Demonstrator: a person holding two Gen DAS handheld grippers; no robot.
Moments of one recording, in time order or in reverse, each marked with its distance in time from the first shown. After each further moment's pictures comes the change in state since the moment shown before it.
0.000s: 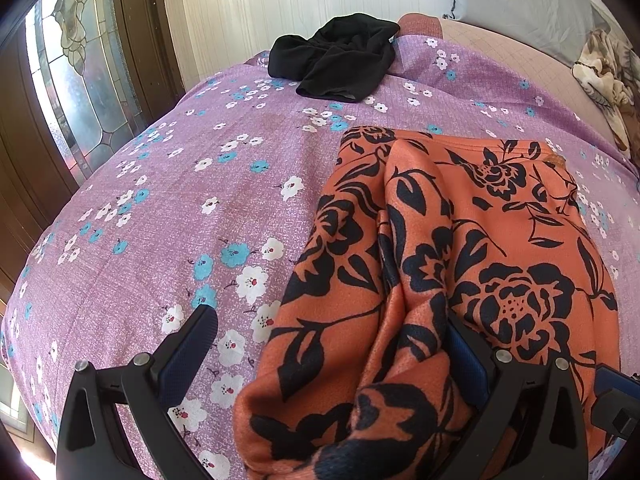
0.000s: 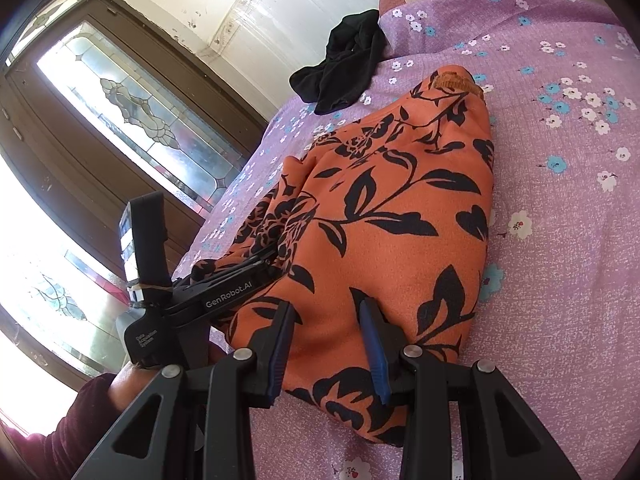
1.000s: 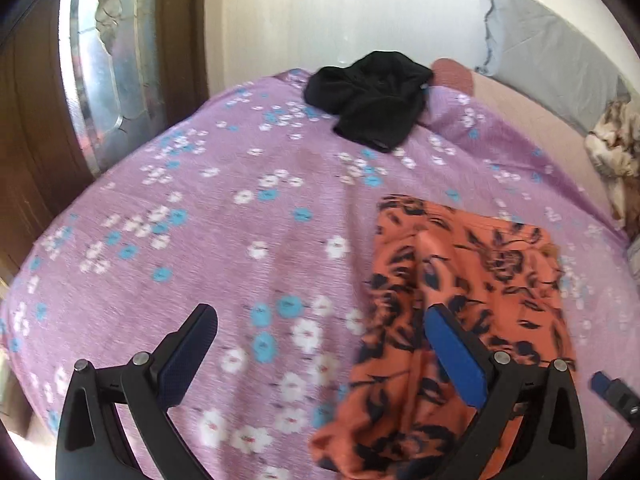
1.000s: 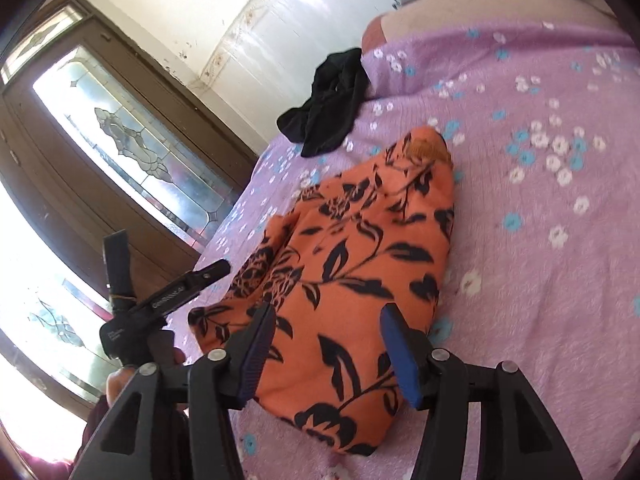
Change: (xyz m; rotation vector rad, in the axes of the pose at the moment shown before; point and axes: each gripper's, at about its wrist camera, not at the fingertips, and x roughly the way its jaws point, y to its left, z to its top) left arm -0.025 0.054 0.044 -0.147 -0.021 -0.002; right arm -0.040 -0.002 0.027 0.017 -0.112 -0.032
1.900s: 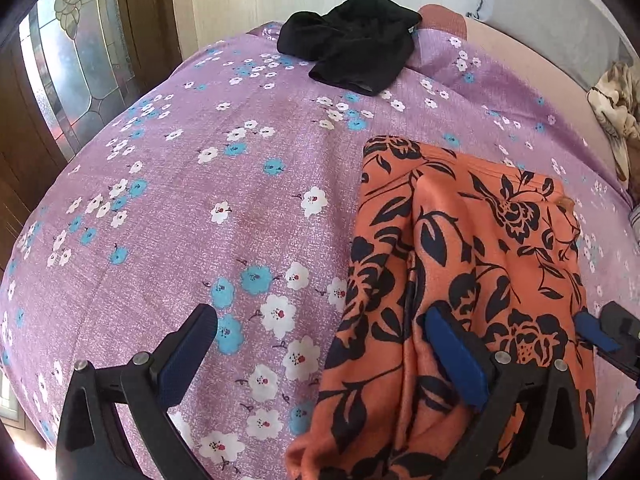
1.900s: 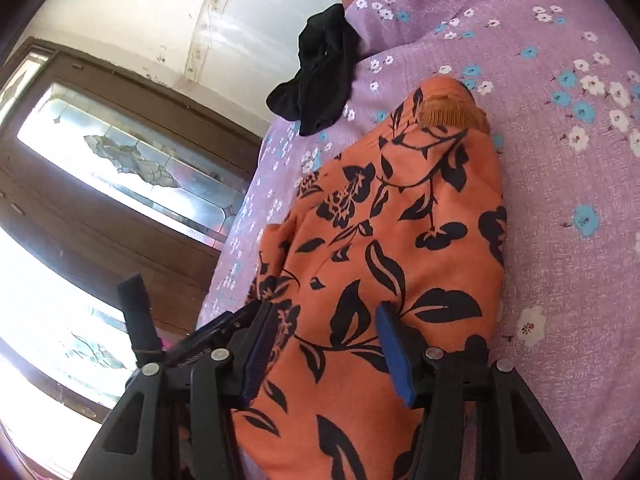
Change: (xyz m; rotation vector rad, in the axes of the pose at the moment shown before) left arm 0.048 -0.023 0.002 0.053 0.151 -0.067; right arm 0.061 -0.028 0.036 0.154 0.122 0.107
